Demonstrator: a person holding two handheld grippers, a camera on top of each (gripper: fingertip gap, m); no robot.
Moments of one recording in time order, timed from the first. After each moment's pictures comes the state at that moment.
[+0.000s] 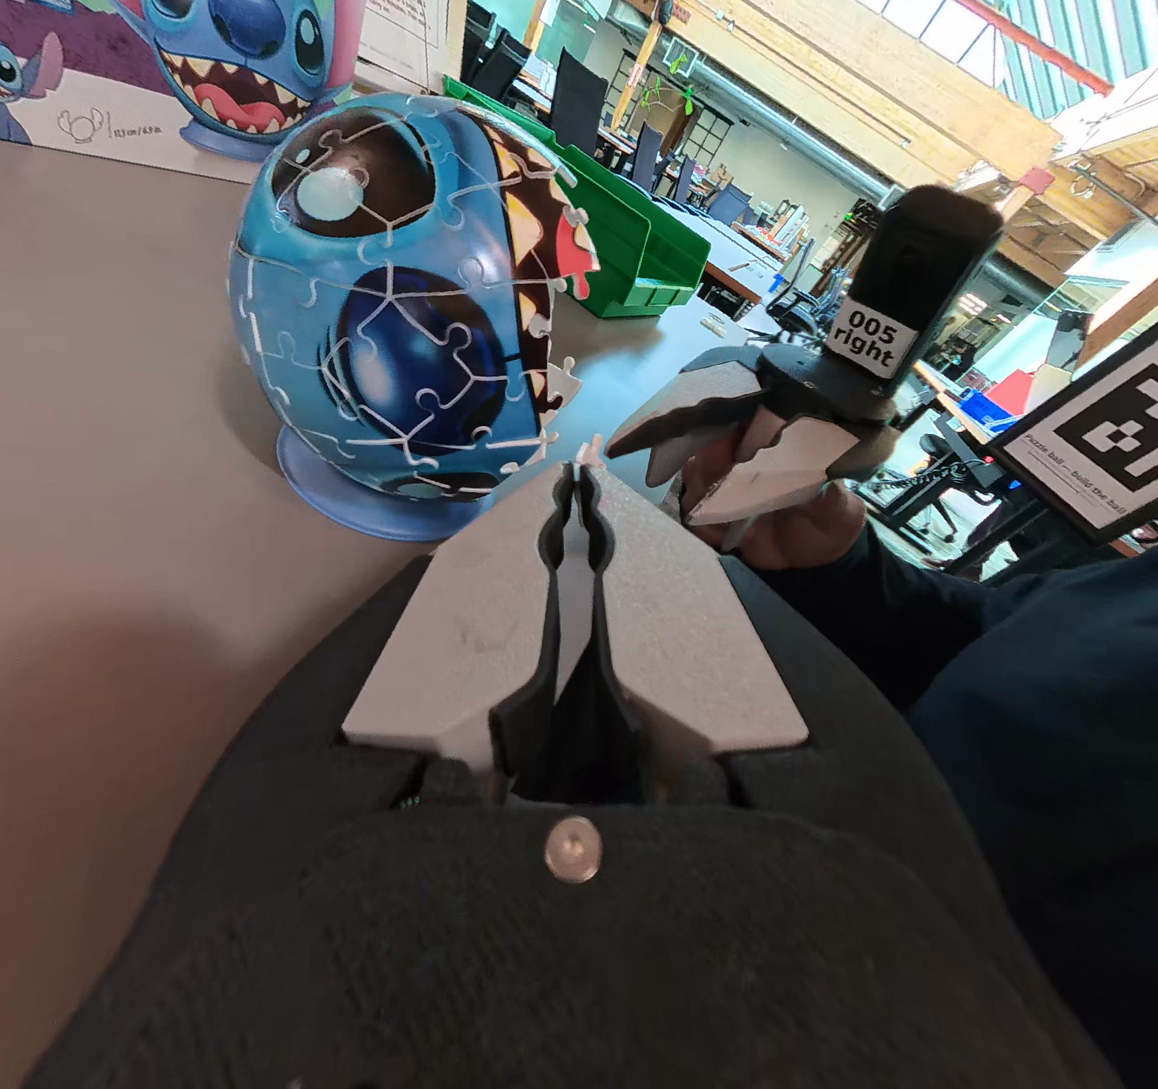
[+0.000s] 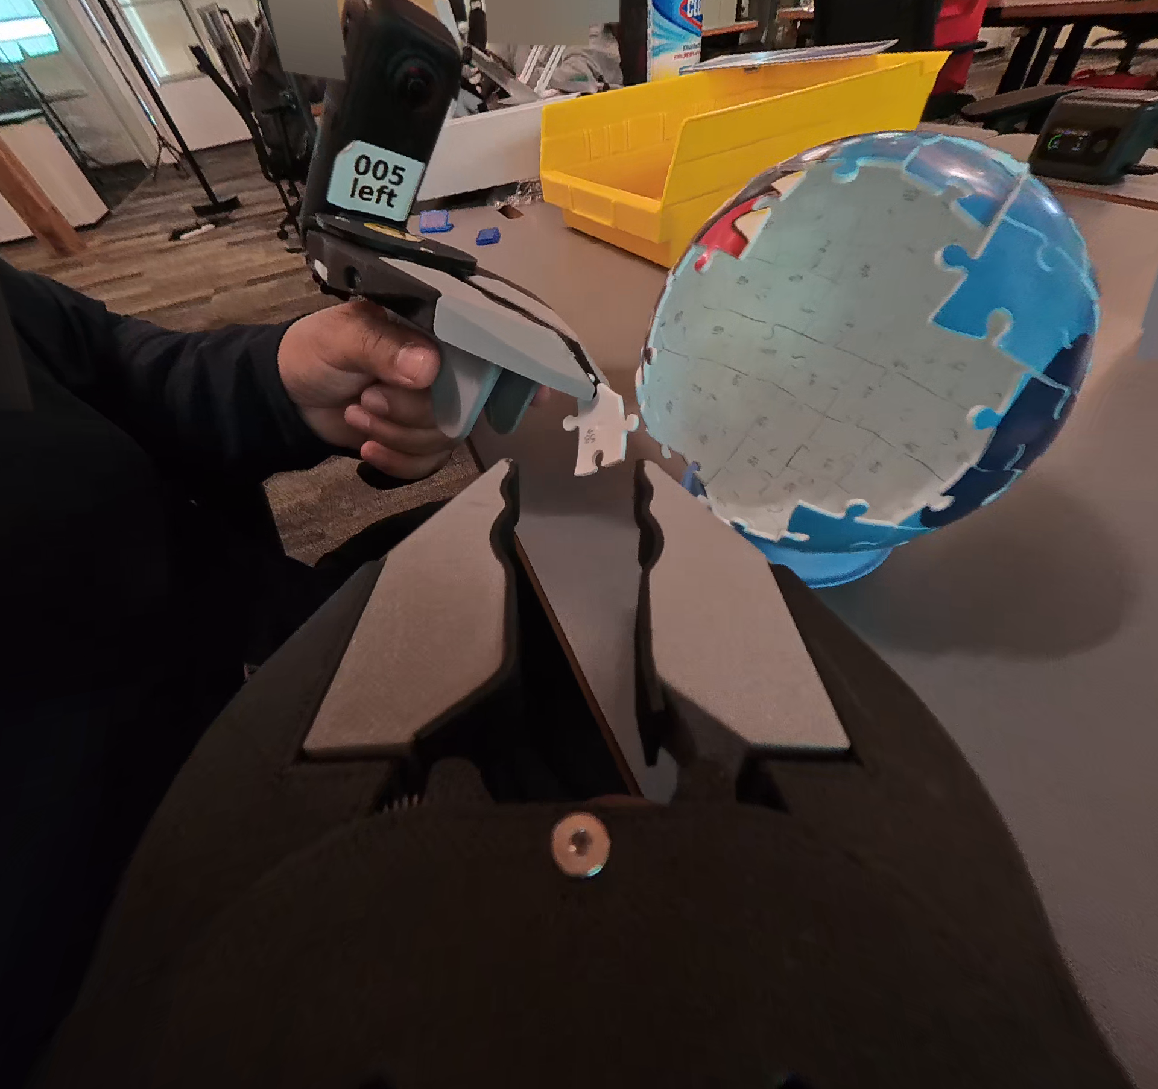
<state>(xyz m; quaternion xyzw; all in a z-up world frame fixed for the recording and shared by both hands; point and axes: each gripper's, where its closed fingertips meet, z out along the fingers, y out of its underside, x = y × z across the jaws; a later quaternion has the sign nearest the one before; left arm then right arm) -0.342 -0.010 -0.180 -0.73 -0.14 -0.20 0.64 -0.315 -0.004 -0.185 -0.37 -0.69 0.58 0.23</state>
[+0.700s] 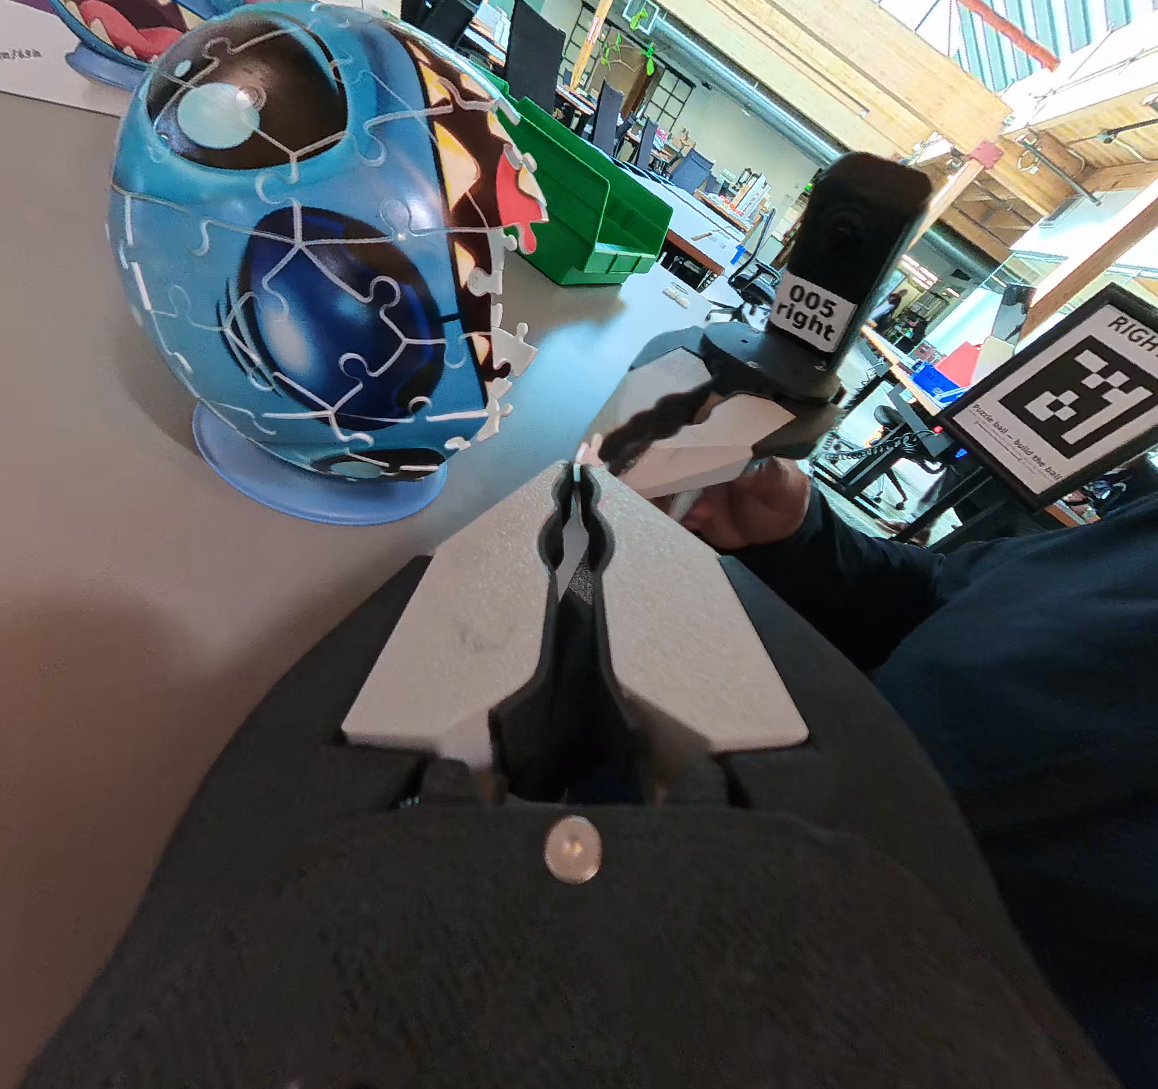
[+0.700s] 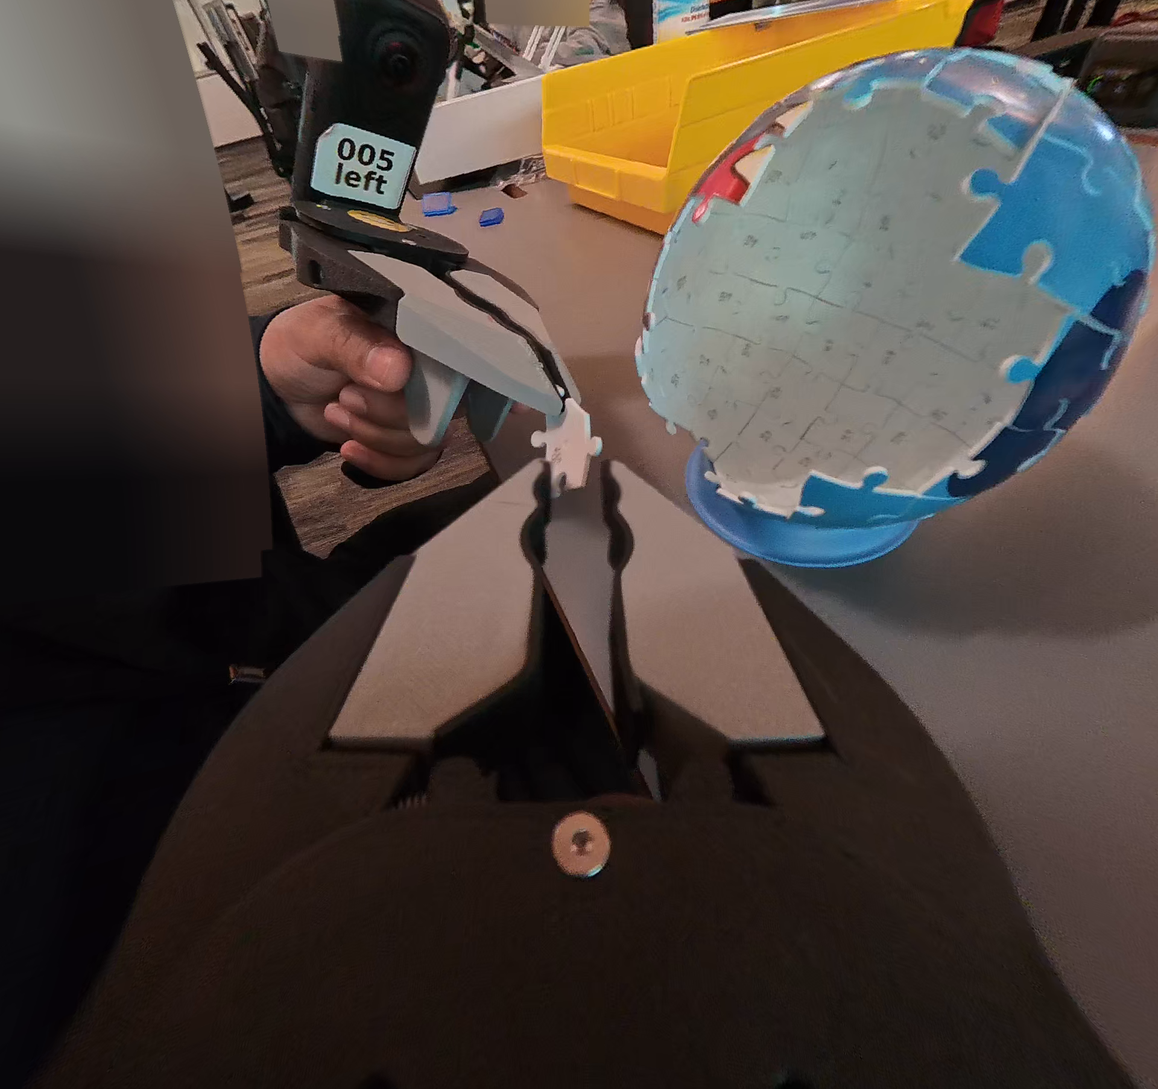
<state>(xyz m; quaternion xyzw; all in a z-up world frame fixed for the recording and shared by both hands) -0.323 -0.007 -0.184 -0.74 -0.12 -0.23 0.62 -0.316 -0.006 -0.197 -0.38 -0.69 0.58 0.21</state>
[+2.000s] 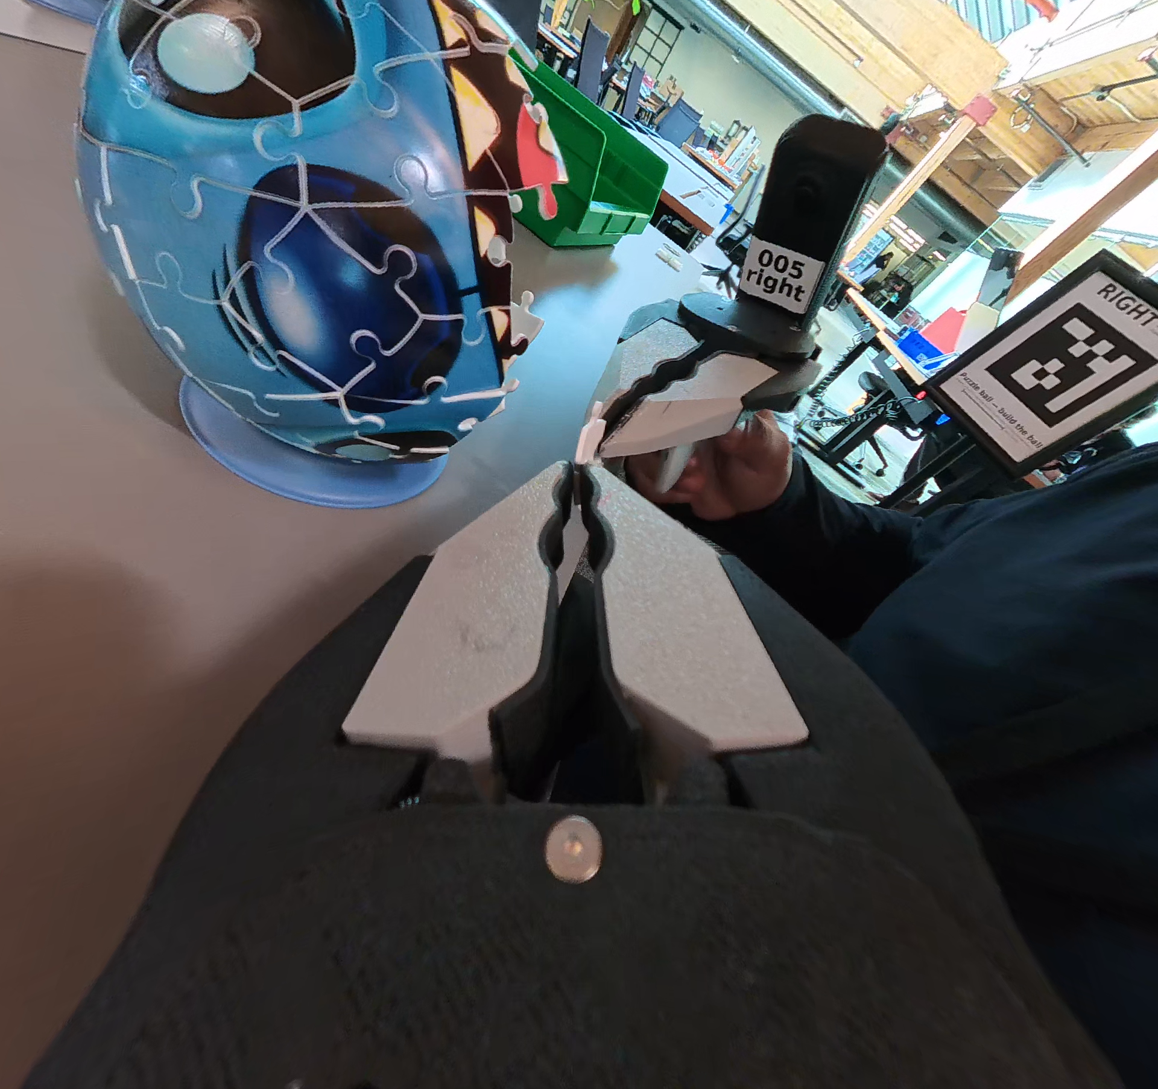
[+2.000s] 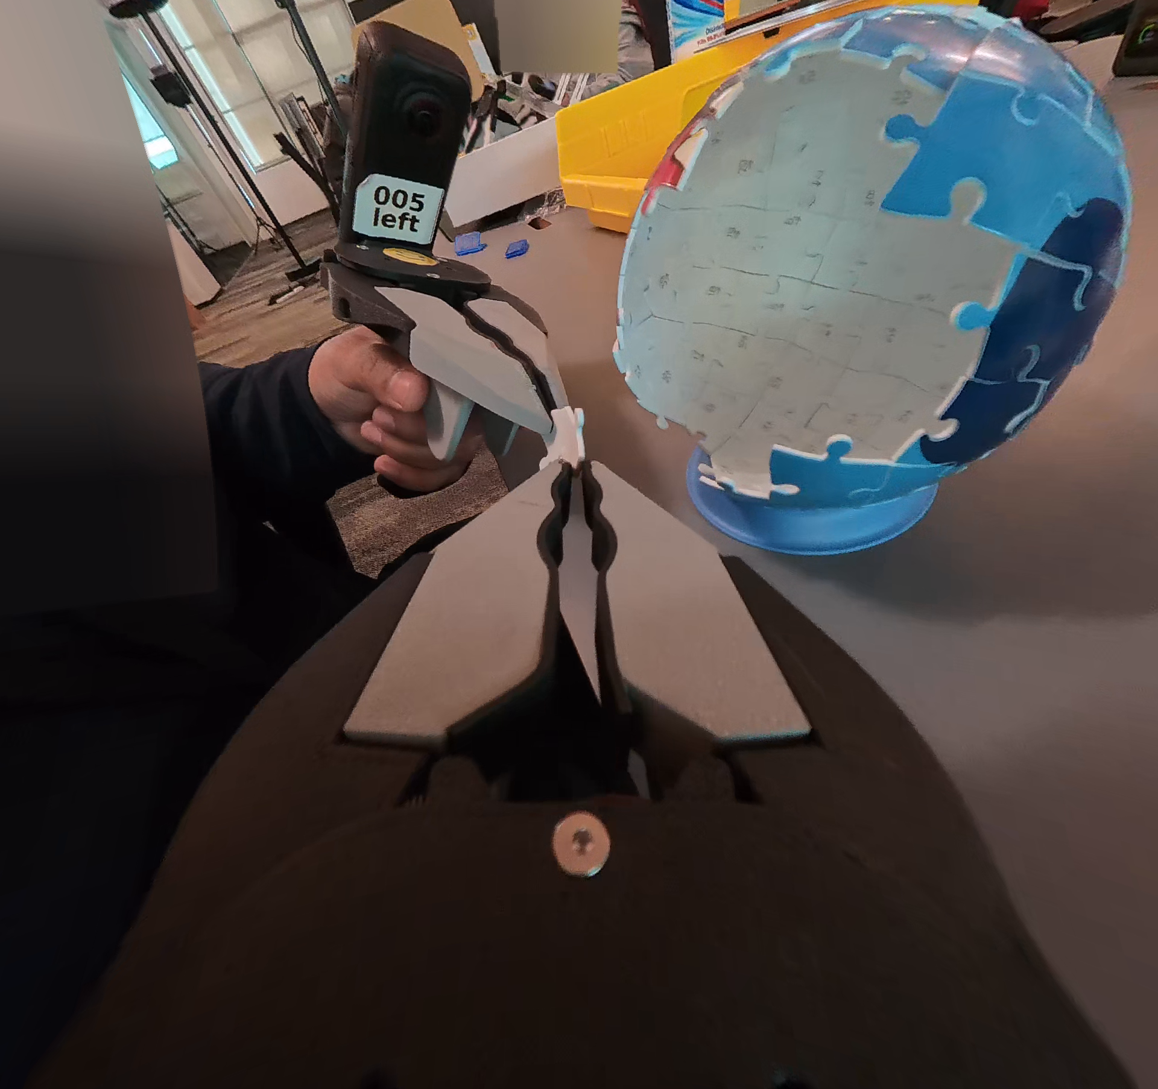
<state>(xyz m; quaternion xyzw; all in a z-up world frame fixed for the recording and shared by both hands) -0.323 -0.007 -0.194 -0.75 -0.11 -0.25 0.60 -0.319 0.003 -0.197 -0.39 -0.66 0.62 0.16</state>
